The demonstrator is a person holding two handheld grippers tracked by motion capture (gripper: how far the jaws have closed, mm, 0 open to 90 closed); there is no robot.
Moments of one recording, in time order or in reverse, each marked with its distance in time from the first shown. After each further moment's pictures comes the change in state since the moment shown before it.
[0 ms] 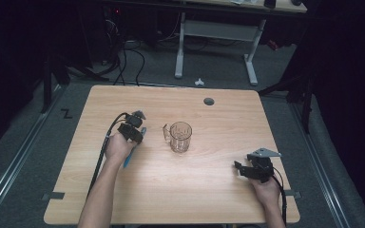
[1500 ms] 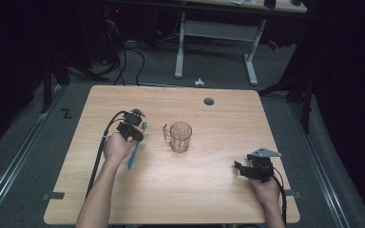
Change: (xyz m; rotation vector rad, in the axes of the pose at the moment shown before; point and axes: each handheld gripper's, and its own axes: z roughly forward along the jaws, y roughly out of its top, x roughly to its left) left arm -0.006 -0.005 -0.027 -0.094 -0.064 0.012; right arm 0.000 0.000 0.000 0.000 0.002 0.002
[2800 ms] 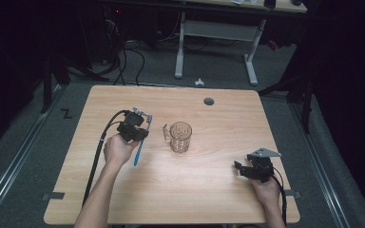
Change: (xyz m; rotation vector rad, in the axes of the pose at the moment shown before) left arm -0.029 -0.009 -0.040 -0.226 -0.003 0.092; right arm 0.000 0.000 0.000 0.000 -0.001 -0.002
